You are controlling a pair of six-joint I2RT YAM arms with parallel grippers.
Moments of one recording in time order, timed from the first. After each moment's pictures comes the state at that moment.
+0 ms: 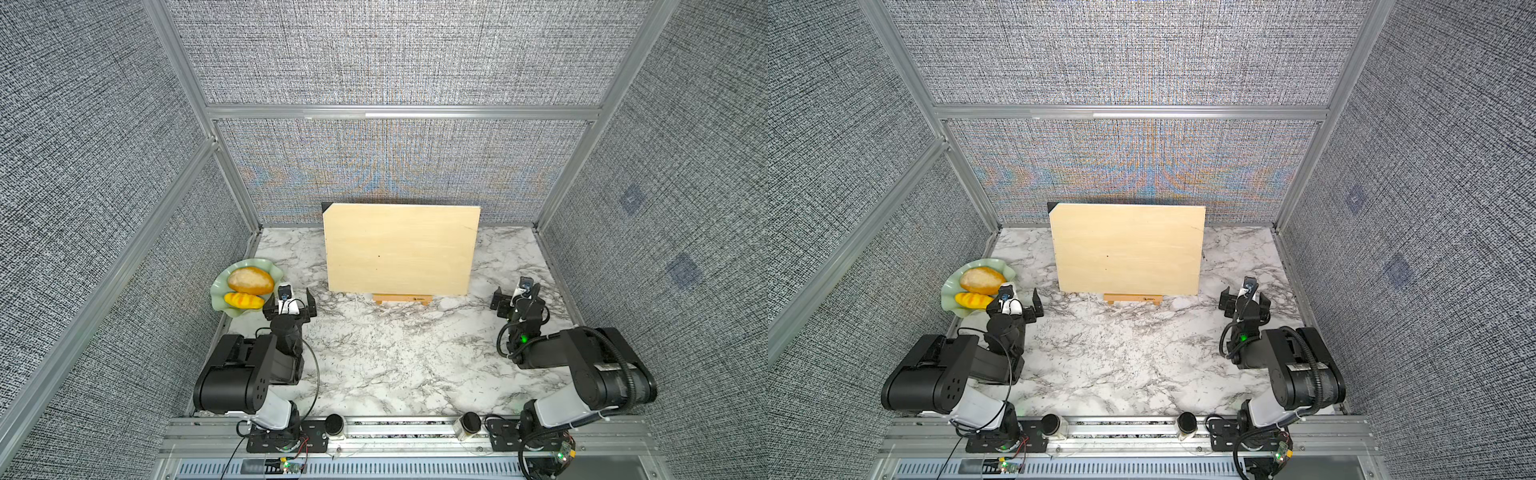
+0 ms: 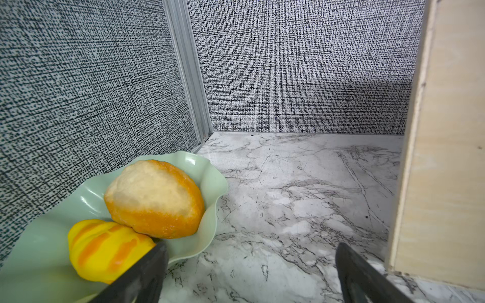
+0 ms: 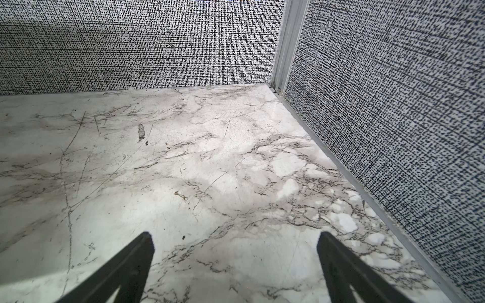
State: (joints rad) left arm -0.07 1.54 0.14 1.30 -0.23 0.05; right arm 0.05 1.55 0.28 0.99 0.35 0.02
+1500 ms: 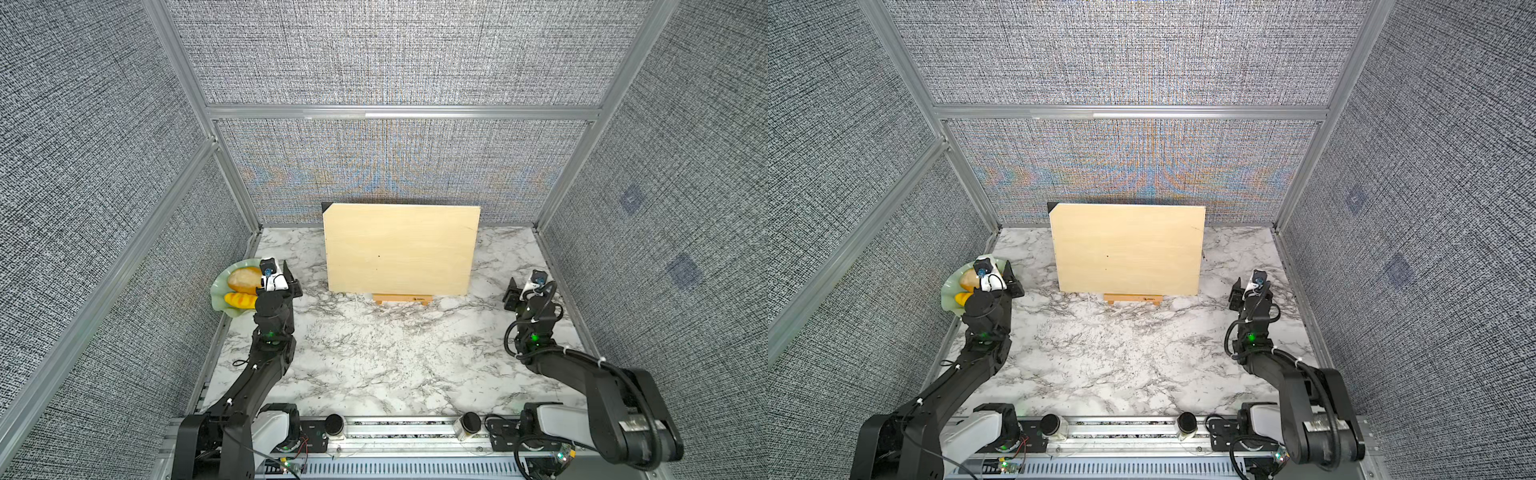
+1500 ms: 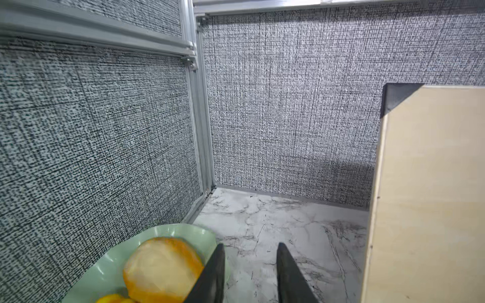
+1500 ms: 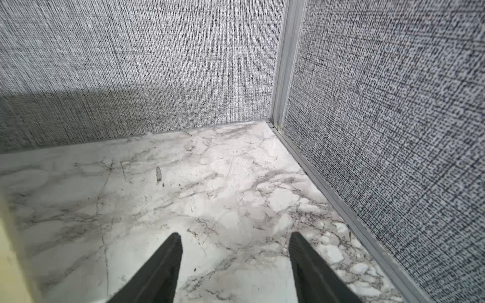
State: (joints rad) left arm -0.07 1.06 0.44 0.64 -0.23 -0.01; right arm 0.03 1.23 0.33 0.74 0.29 0.06
